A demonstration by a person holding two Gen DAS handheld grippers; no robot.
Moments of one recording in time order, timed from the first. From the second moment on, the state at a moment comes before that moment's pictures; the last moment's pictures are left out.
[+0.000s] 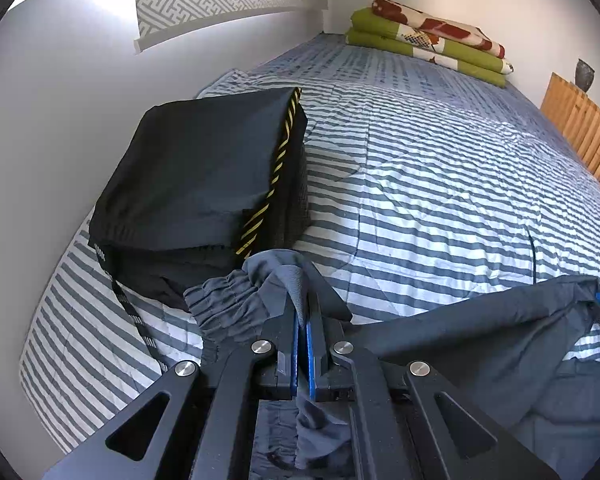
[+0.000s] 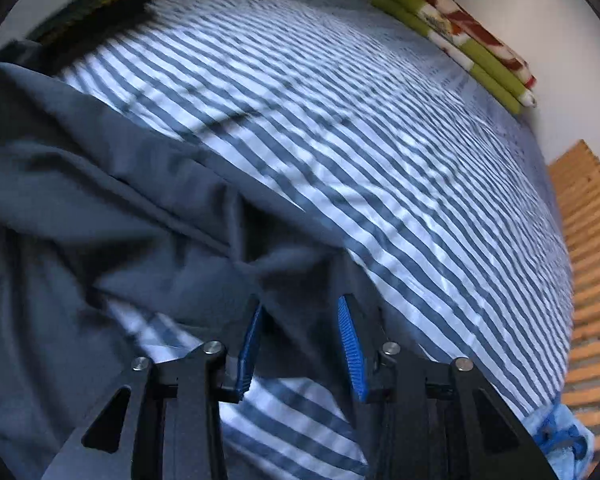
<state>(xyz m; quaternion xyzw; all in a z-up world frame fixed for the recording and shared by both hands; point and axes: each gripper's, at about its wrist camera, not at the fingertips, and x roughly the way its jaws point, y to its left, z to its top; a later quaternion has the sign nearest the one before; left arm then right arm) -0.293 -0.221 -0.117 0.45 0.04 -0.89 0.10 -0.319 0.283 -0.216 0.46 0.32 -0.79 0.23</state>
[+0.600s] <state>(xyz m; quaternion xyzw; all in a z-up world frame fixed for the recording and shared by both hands) -0.285 -0.192 -0.055 0.37 0.03 -0.92 0.09 -0.276 0.357 -0.024 0.32 0.24 -0.90 0.17</state>
